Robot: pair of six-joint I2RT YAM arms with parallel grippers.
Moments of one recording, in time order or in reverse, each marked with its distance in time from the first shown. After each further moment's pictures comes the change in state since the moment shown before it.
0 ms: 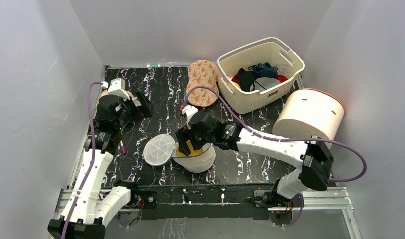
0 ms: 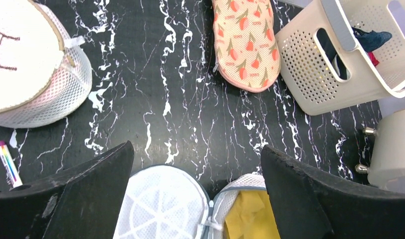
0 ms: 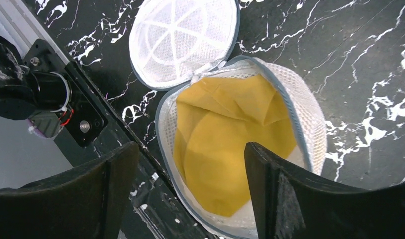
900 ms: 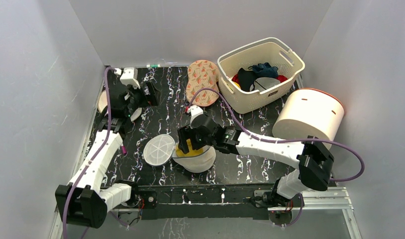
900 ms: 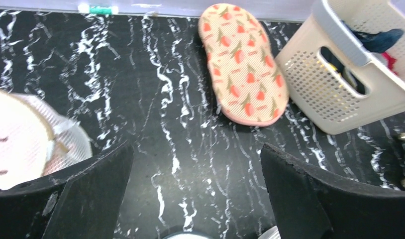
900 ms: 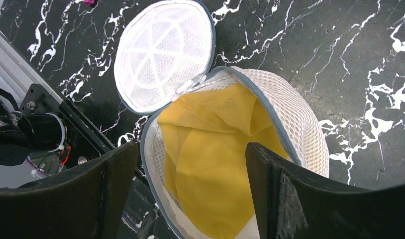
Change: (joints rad) left arm 0.000 0.265 -0.003 0.394 0.081 0.160; right arm 0.019 0.015 -0.098 0.143 0.122 0.147
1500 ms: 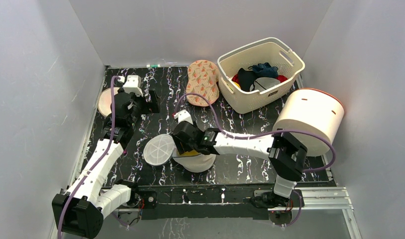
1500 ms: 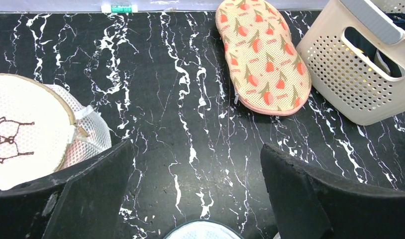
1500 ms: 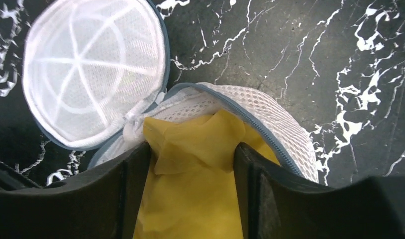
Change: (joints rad) left arm -0.067 -0.130 -0.144 0.035 -0.156 0.087; right arm 0.056 0.240 0.146 -0.071 0.222 -0.024
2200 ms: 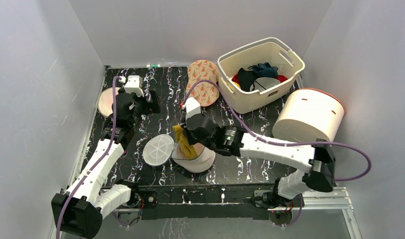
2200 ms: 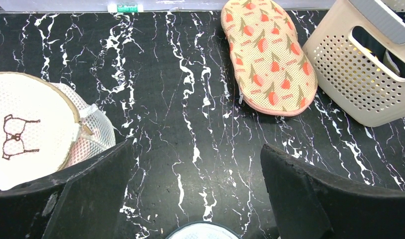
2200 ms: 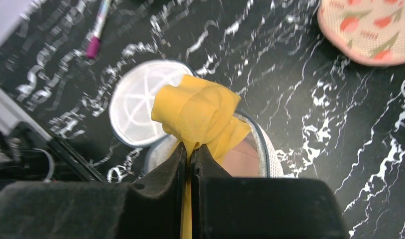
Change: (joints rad) left arm -0.026 0.000 0.000 -0.004 -0.045 0.009; right arm 0.050 -0.240 0.017 -0.031 0.071 -0.093
